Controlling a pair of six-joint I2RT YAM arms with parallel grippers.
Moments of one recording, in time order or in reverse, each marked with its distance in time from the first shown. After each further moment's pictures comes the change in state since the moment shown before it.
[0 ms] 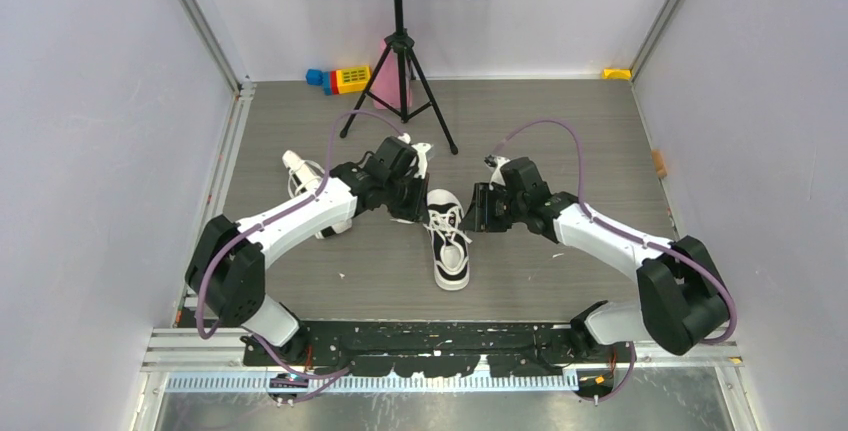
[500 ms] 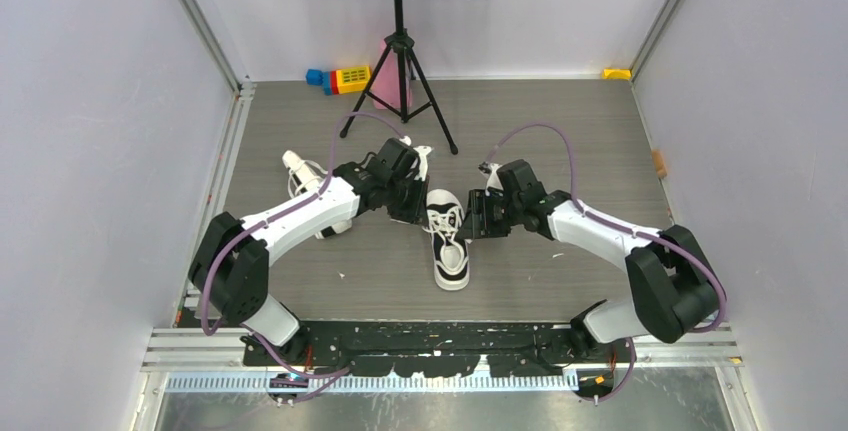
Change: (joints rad) left arm 0.000 0.025 0.000 -0.020 0.000 0.002; right arm -0.001 0.064 0.001 -0.023 -0.076 -0.054
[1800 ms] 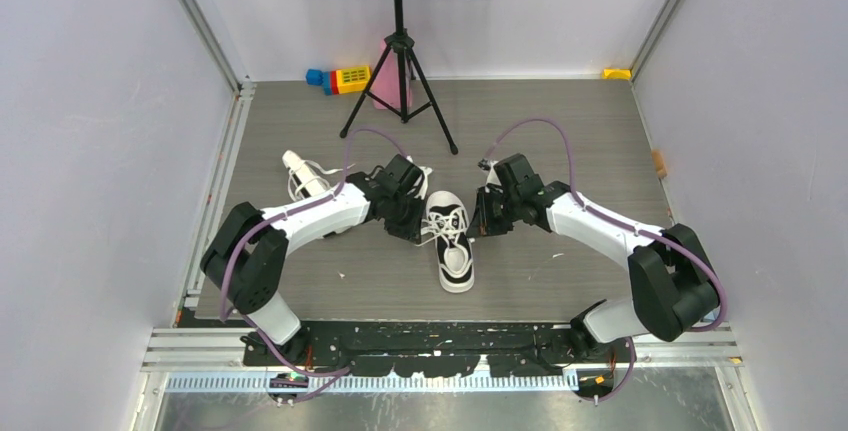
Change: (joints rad) left arm -0.012 0.071 -0.082 -0.003 -0.029 0.021; right arm 0.001 0.020 0.082 -0.155 0.045 -0.010
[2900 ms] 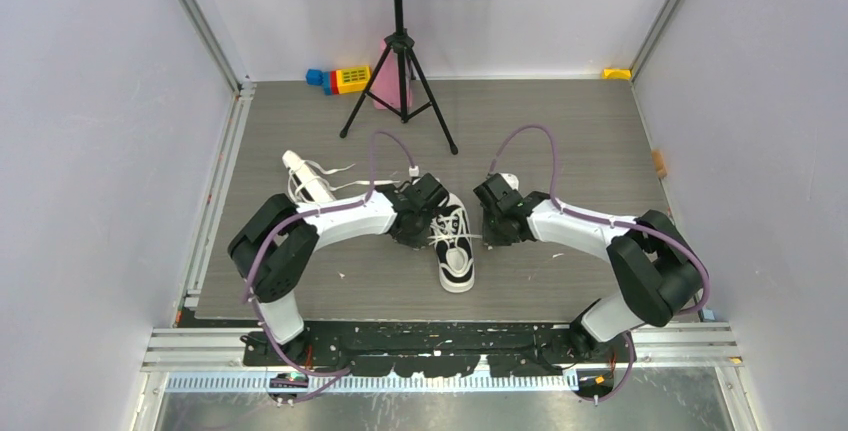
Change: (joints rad) left arm -0.116 0.127 0.019 0.000 -0.312 -0.144; right arm 0.101 0.093 -0.032 -0.057 0.481 0.140
